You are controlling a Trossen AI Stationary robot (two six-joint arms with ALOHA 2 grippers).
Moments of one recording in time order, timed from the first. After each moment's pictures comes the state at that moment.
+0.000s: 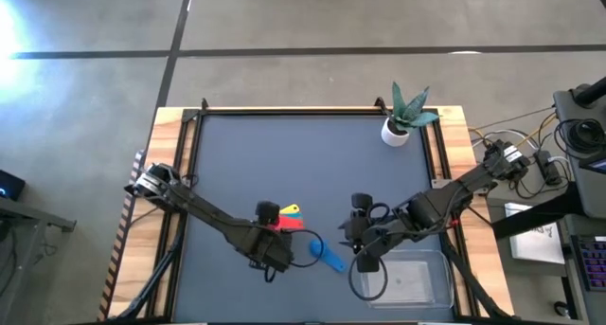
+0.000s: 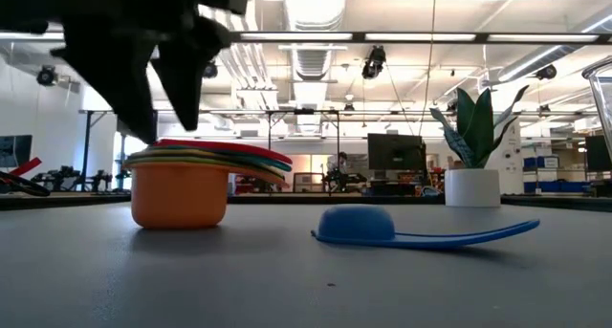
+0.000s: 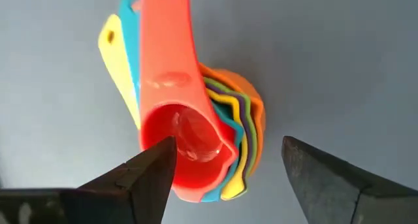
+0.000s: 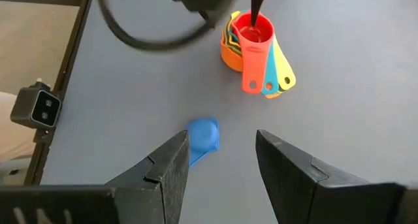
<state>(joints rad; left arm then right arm) -0.49 1.89 1.46 -1.13 -0.36 -0.31 0.51 1.50 1.37 -0.72 0.32 0.33</state>
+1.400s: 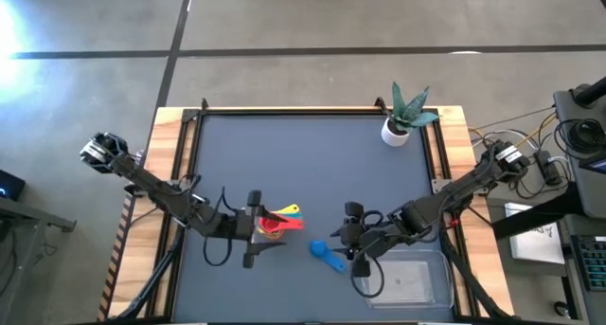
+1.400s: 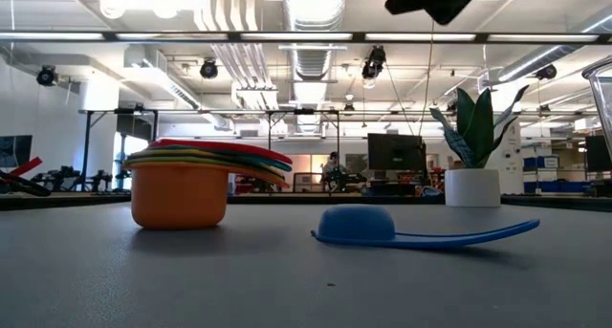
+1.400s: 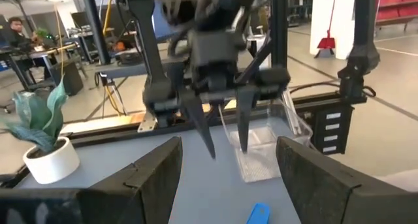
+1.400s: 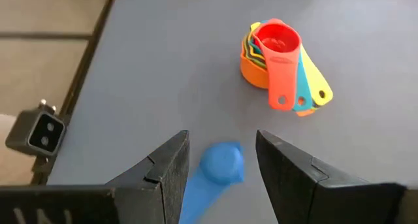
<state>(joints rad) -0.54 1.28 0.72 0.51 -0.47 0.07 0.51 1.51 1.12 -0.32 0.32 0.32</state>
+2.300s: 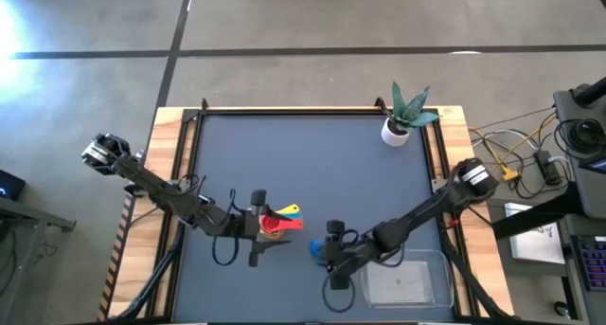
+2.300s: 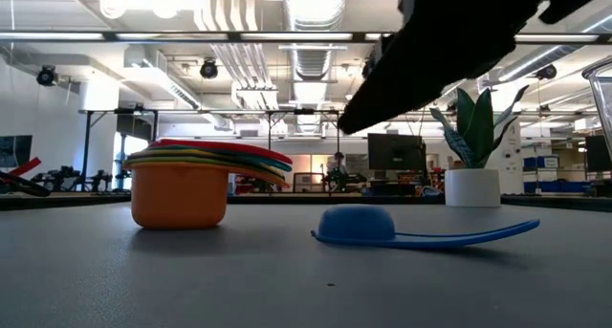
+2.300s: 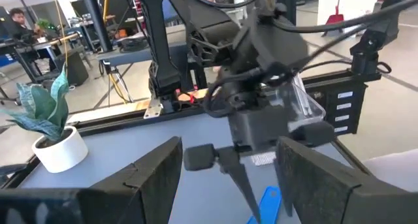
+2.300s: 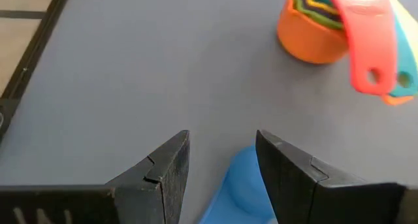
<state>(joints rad) -0.51 1.31 0.74 0.44 -0.46 0.08 0.51 1.82 1.10 -0.03 0.32 0.33</state>
